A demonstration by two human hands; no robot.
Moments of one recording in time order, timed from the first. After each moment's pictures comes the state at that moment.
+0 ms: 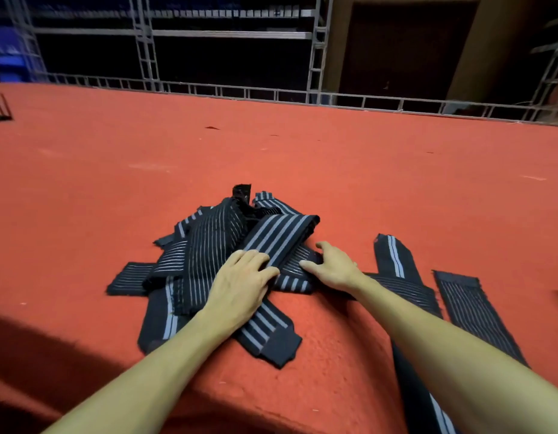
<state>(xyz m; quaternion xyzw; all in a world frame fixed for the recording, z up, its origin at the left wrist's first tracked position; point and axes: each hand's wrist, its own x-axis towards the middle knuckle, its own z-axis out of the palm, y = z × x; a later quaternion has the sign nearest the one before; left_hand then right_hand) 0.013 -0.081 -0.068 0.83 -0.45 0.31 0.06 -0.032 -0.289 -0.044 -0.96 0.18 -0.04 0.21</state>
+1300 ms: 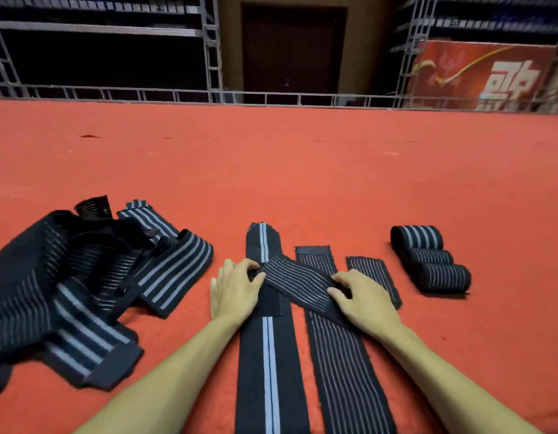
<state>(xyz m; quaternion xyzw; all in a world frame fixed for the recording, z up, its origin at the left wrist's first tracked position) -0.097 -0.291 -0.082 0.90 -0.30 0.04 0.31 -0.274 -0.452 -0.073 -0.93 0.28 -0.17 0.14</state>
